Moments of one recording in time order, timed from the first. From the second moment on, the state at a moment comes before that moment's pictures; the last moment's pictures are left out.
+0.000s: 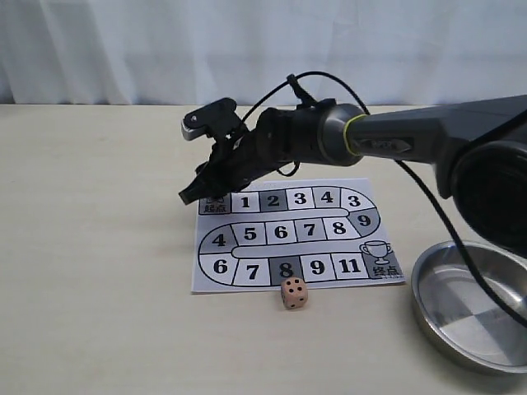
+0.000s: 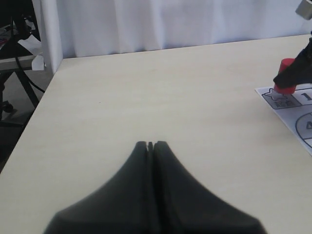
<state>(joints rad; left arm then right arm) -0.03 0.00 0.00 -0.03 0.37 0.13 0.58 2.31 -1.68 0.36 0.33 -0.45</state>
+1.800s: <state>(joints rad) -0.03 0.00 0.00 -0.03 0.37 0.13 0.42 2.17 -1.57 0.34 0.39 -0.33</state>
